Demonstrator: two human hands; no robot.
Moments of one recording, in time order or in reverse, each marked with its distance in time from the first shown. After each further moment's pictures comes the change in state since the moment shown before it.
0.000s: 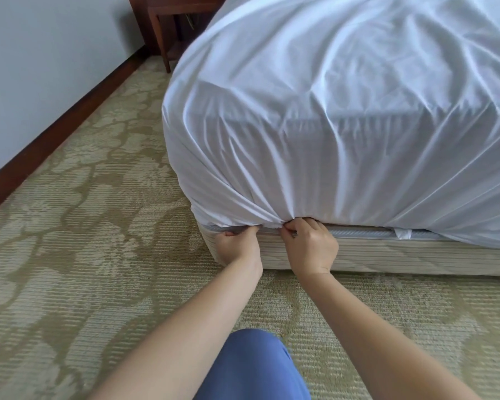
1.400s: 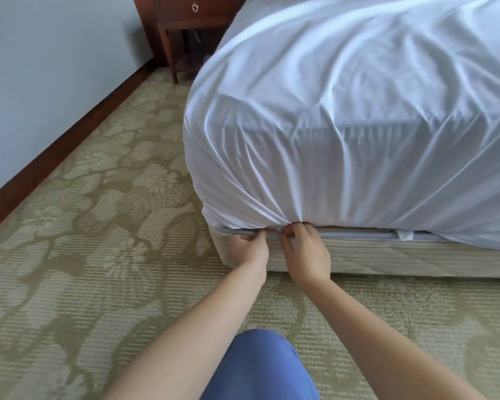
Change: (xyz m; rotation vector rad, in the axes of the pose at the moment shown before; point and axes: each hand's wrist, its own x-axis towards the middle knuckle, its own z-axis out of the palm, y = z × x) left_hand -0.003 0.002 -0.014 0.191 -0.128 0.026; right_hand -0.013 -0.022 -0.014 0.082 -0.344 0.141
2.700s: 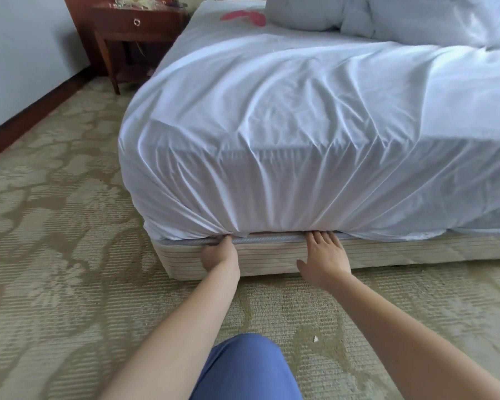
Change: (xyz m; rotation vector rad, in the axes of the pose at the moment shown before) left_hand -0.037 -0.003 0.045 -0.073 0.020 -0.142; right_hand 0.003 0.095 -0.123 -0.703 -0.448 0.088
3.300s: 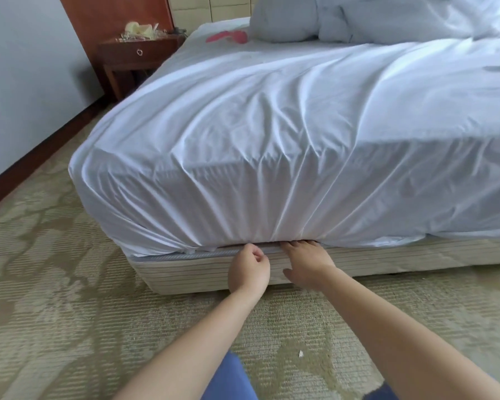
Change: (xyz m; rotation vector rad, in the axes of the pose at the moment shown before) left_hand -0.083 -0.040 0.059 0.826 -0.259 0.649; right_hand 0.019 0.057 -0.008 0.088 0.005 -0.286
